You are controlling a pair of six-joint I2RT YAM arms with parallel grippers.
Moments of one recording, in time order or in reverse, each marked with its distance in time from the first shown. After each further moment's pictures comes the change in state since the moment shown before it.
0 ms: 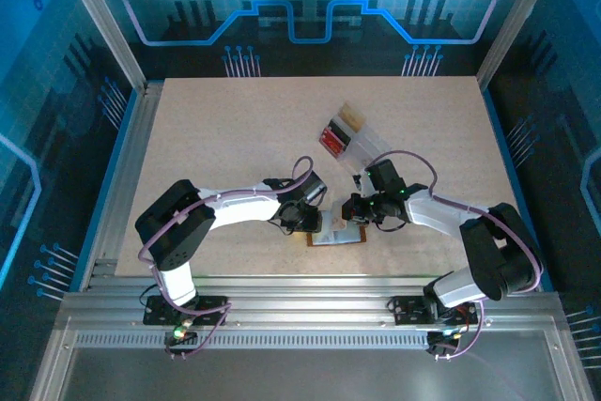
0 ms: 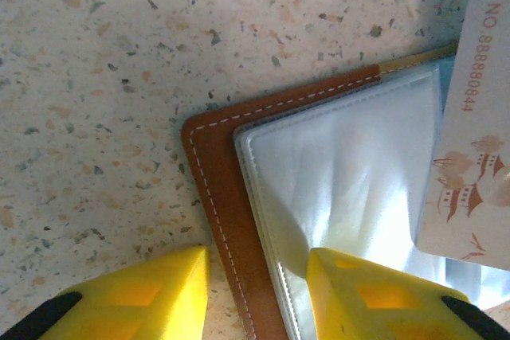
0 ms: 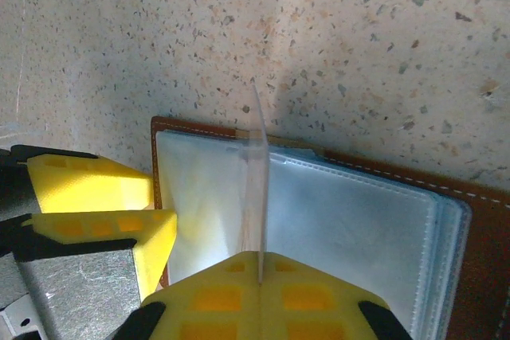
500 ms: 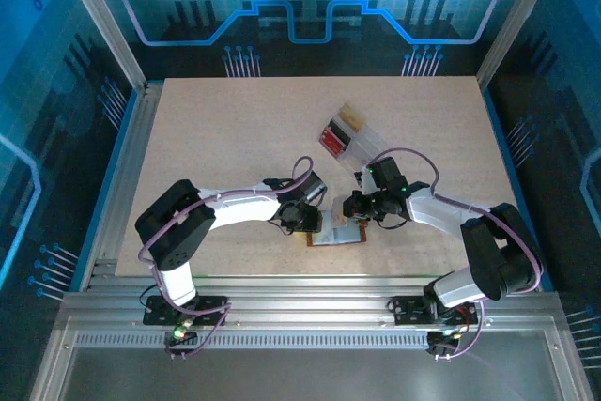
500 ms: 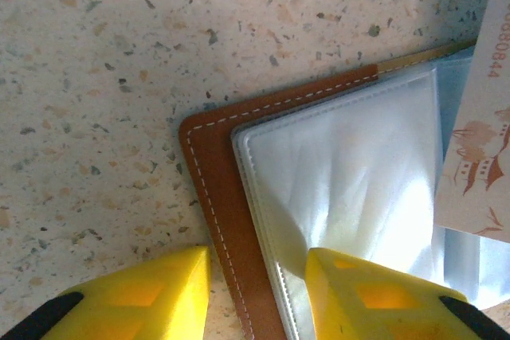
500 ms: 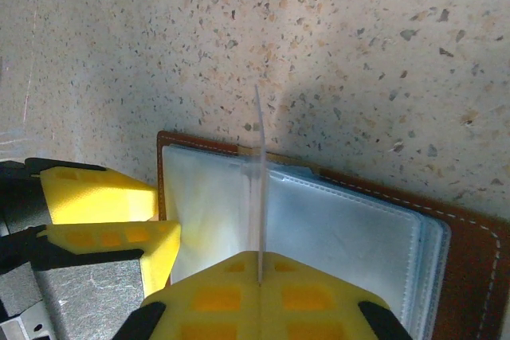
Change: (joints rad) left arm 0.000 0.000 -0.001 0.003 0.004 0.000; right arm -0.020 0.000 0.014 -0.002 -0.004 -0.019
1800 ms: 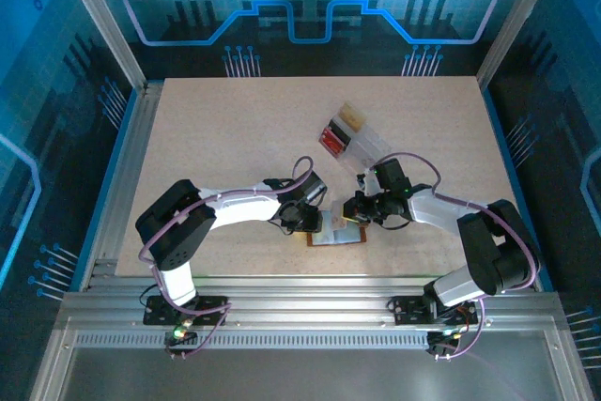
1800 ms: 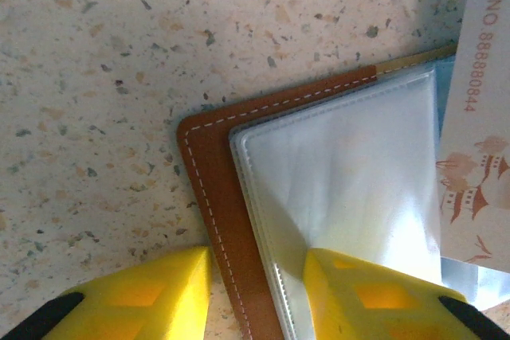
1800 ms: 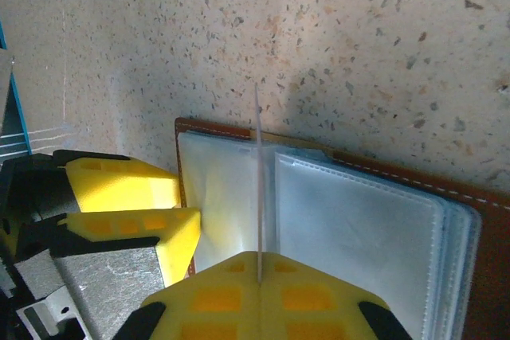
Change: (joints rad) left arm 0.000 0.004 -0.002 0.007 0.003 0.000; right arm -0.043 0.026 -0.033 0.055 -0.129 0.055
